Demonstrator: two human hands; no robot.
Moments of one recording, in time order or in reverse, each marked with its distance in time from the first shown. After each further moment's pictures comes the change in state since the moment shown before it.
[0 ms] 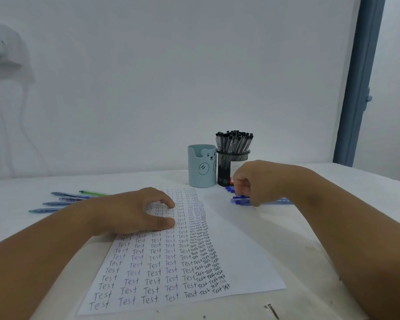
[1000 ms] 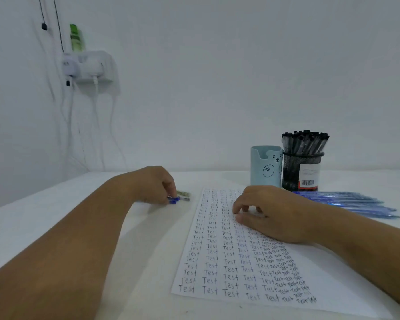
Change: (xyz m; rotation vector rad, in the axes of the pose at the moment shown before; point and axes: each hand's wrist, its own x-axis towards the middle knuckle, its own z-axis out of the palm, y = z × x) left_hand -0.026 -0.058 -0.063 0.309 0.286 -0.263; right_hand 0.012 -0.083 0.051 0.146 0.151 -0.516
